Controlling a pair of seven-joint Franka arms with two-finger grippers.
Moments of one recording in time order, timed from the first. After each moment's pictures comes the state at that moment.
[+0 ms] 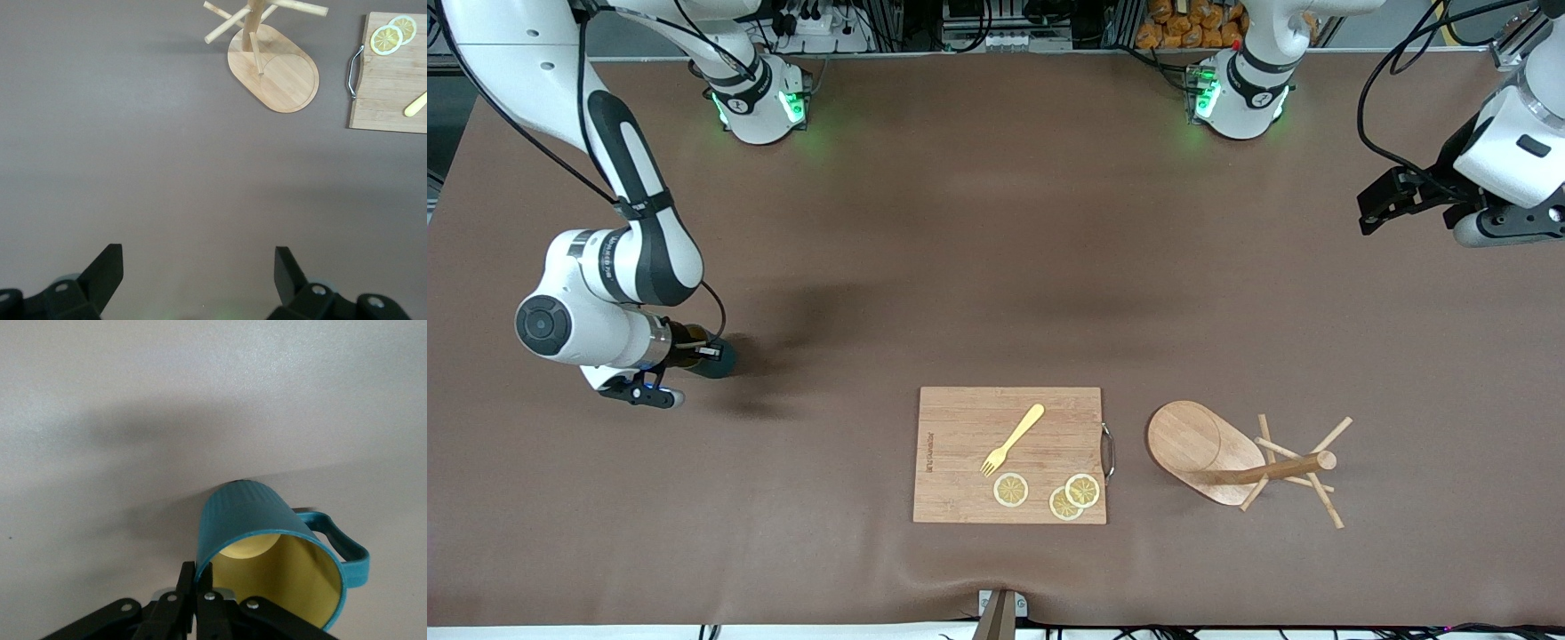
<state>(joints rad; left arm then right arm) -0.17 0.00 0.01 -1.53 0.04 1.52 -0.20 0.05 0.44 -0.05 -1.92 0.08 2.15 0.17</state>
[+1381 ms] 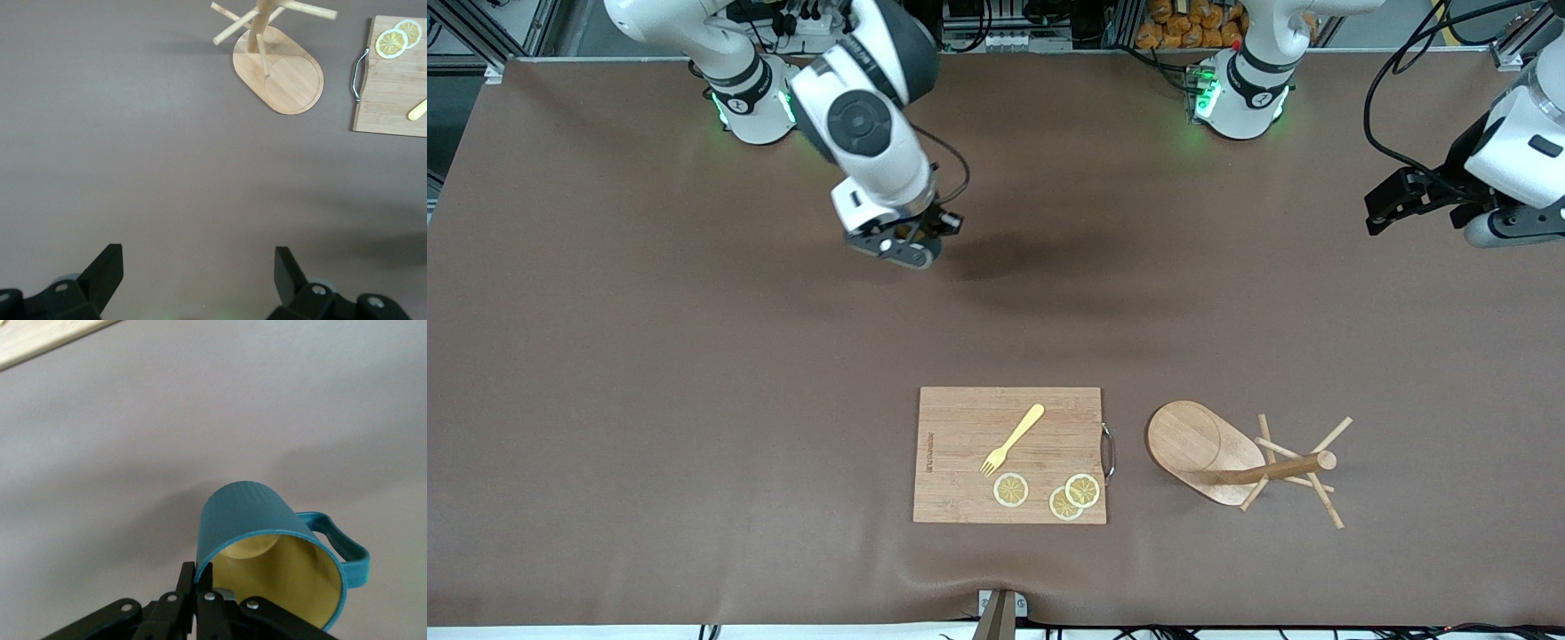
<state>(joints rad) -0.16 0.00 0.02 -1.53 0.04 1.52 -0.20 0.79 0.22 -0.02 -1.89 0.21 2.05 0.99</state>
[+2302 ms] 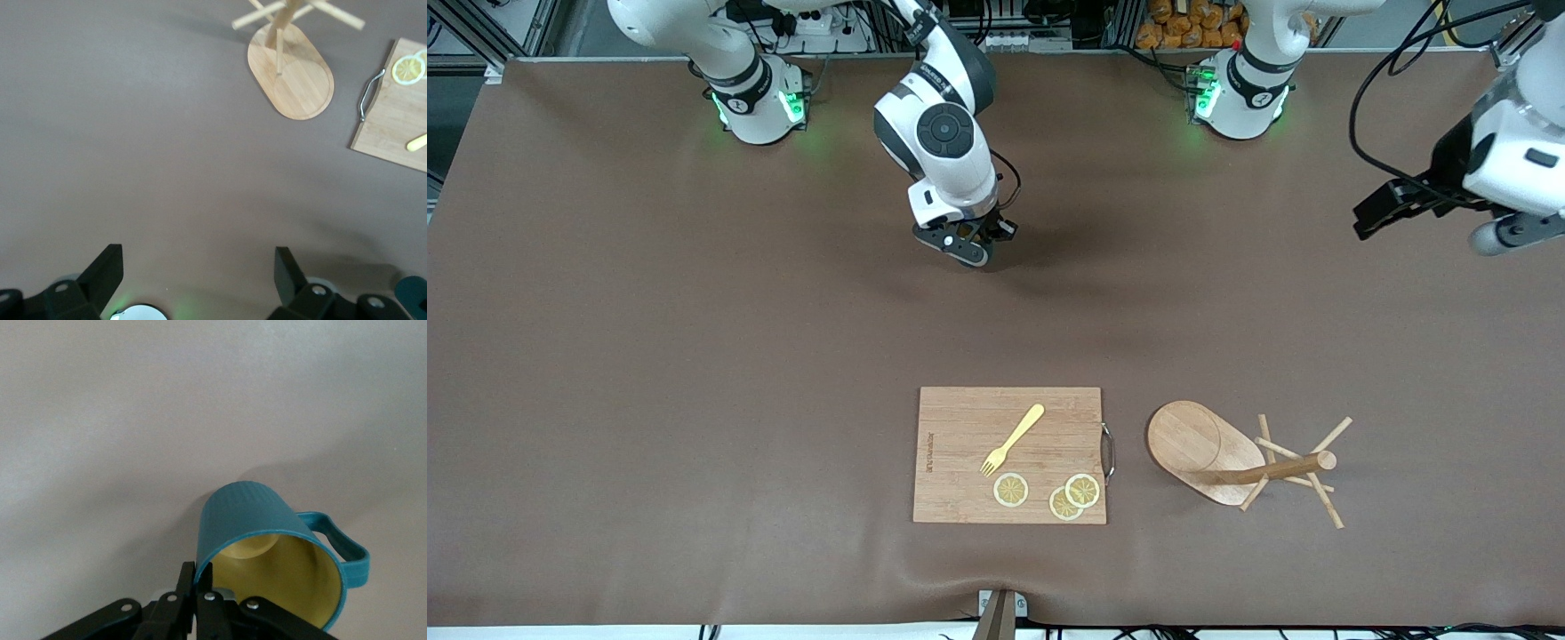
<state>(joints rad) -0.17 0.02 -0.01 -1.53 0.03 1.49 -0.45 0.90 0.39 -0.02 -1.90 0.23 2.28 1.23</state>
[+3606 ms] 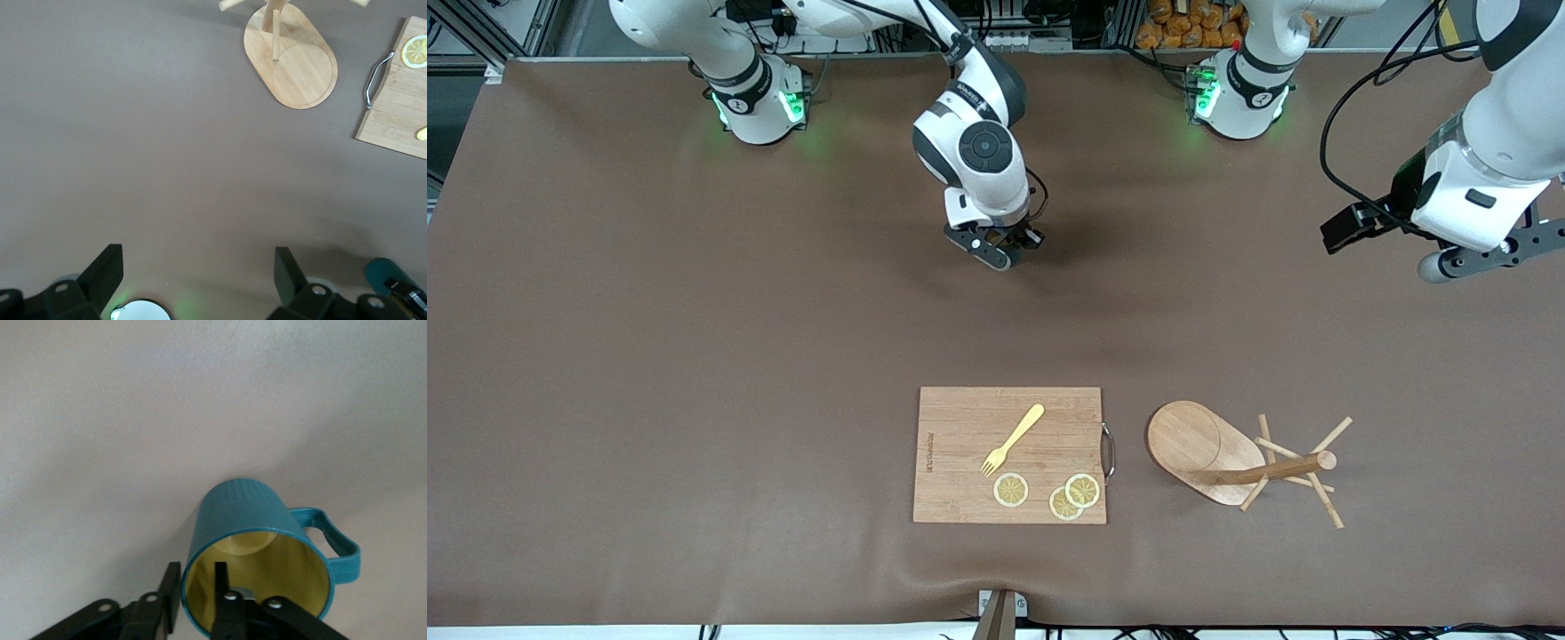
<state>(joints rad) -0.17 0.06 -0.02 -1.53 0.03 1.49 -0.45 0.96 0.54 -0.02 -1.78 0.26 2.32 1.39</state>
